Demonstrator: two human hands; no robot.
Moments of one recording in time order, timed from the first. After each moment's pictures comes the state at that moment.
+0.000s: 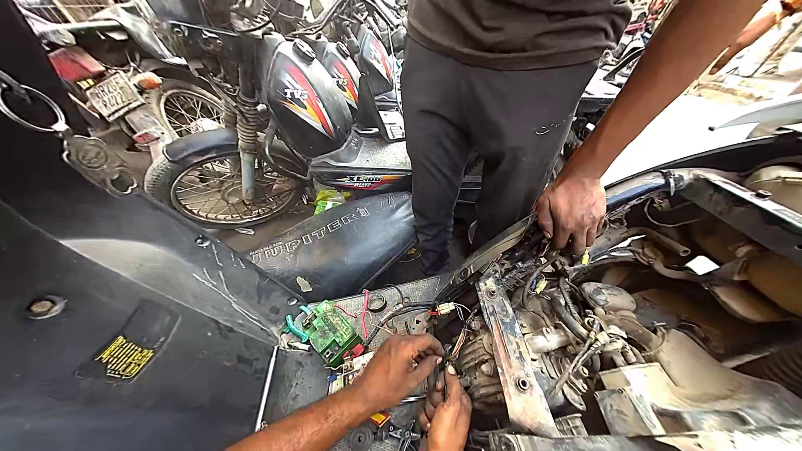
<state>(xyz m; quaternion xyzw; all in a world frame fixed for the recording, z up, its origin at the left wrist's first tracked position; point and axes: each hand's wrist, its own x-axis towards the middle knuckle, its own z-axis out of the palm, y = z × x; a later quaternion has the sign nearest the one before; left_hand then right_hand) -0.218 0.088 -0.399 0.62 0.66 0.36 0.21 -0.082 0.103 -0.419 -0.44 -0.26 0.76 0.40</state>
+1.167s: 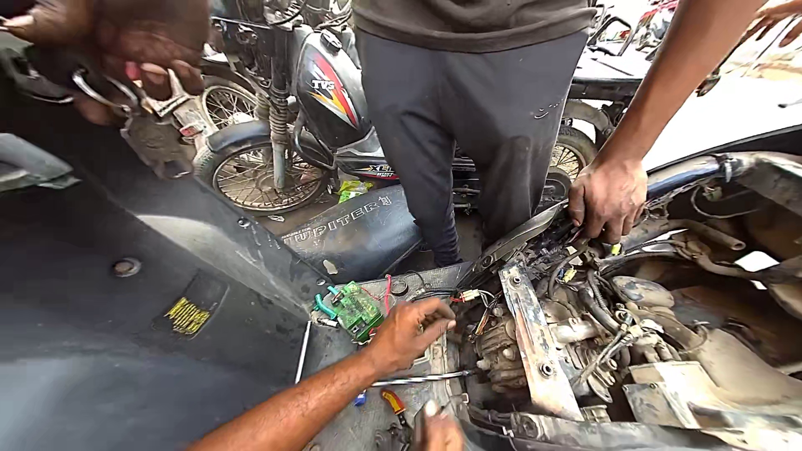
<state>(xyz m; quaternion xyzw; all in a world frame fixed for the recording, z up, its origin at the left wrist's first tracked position) -0.228 0.072 -0.362 0.57 0.66 0.45 0.18 -0.043 0.012 -0.401 -0.33 -0.50 0.71 0.36</state>
